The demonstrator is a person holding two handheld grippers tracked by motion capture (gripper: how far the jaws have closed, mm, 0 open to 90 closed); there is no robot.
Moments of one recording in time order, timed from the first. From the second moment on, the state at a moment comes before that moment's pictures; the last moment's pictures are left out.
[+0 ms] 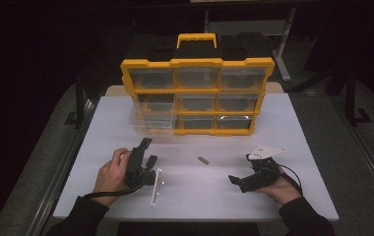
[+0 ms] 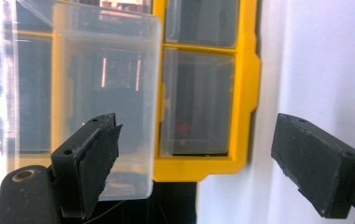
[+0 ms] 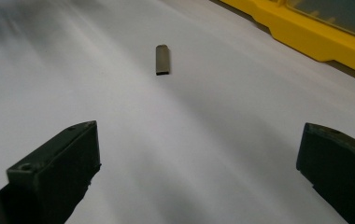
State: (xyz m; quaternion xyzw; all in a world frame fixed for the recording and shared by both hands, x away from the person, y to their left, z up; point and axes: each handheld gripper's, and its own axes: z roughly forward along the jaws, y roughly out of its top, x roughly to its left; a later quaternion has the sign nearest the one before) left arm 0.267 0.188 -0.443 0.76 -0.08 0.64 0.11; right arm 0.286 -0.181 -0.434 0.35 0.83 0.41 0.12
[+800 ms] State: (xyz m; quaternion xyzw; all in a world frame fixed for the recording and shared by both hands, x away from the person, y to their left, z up) left arm 0.267 0.195 -0.450 0.77 -0.04 0.62 0.11; right arm 0.285 -0.180 -0.434 0.35 0.83 0.41 0.12
